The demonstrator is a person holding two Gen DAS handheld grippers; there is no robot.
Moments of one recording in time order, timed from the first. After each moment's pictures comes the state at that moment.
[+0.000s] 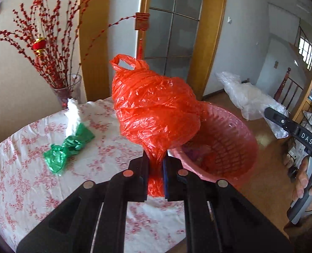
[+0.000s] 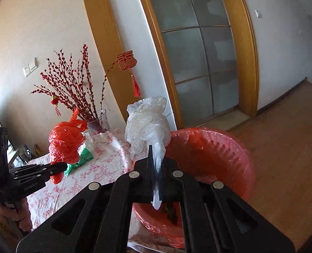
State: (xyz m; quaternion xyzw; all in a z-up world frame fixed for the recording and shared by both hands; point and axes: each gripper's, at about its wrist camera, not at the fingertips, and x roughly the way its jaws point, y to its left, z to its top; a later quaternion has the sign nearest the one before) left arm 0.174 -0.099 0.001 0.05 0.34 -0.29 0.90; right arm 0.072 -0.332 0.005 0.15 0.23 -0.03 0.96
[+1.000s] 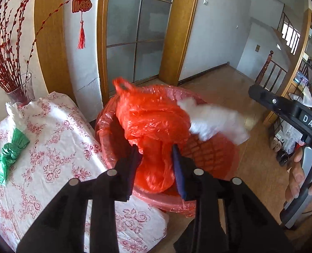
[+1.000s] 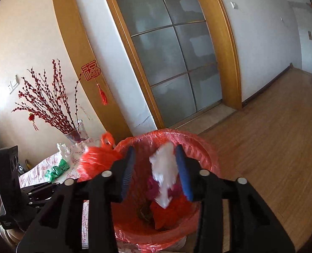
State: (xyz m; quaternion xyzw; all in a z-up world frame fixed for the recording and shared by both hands) left arm 0.177 -0.212 -0.041 0.07 0.37 -0.34 0.86; right arm 0.072 -0.394 -0.018 0.19 0.22 -0.08 0.95
